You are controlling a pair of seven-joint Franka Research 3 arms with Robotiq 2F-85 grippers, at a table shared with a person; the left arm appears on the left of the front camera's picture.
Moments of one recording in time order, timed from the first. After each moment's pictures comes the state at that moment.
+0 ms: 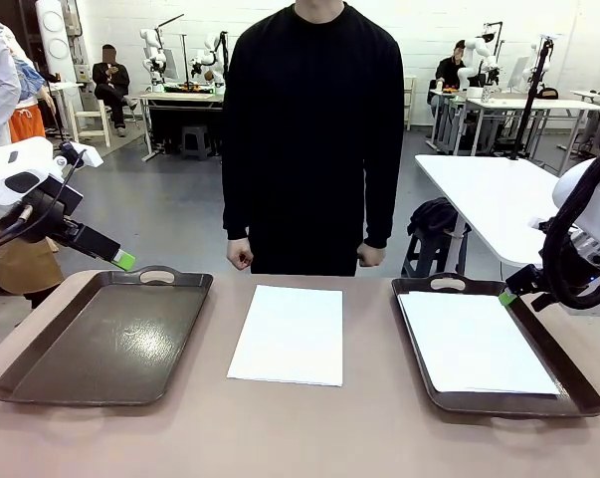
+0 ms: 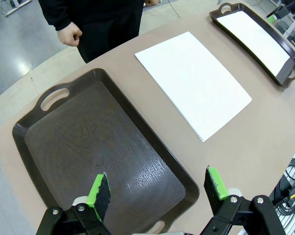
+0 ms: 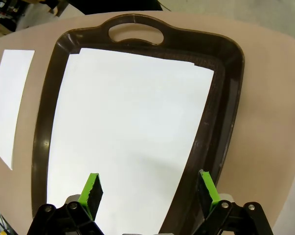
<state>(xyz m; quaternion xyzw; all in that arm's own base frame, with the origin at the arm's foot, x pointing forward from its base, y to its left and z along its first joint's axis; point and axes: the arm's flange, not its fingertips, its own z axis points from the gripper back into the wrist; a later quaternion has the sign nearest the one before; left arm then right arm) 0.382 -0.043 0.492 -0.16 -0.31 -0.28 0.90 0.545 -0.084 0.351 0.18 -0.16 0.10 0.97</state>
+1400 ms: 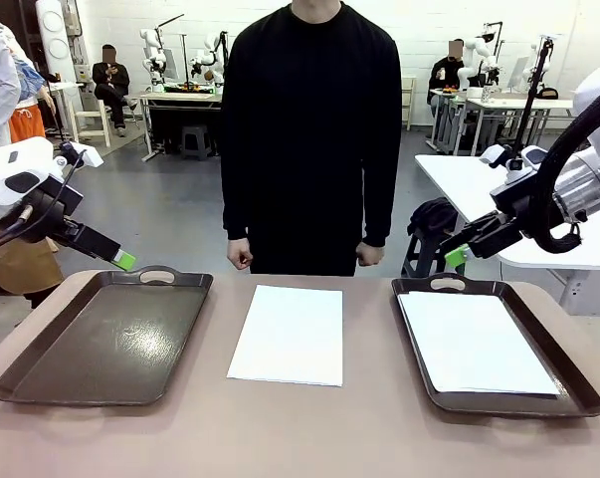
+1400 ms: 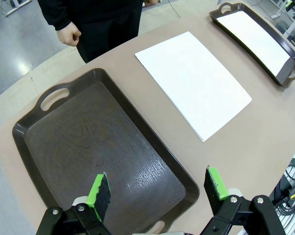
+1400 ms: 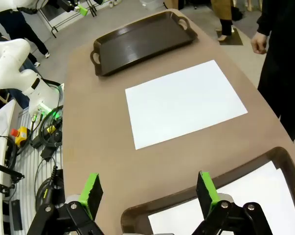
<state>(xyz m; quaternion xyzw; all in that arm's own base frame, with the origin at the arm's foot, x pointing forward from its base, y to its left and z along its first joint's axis) 0.382 -0.043 0.492 -0.16 -0.31 -0.28 0.90 0.477 0.058 0.472 0.35 -0.26 0.50 0.75</state>
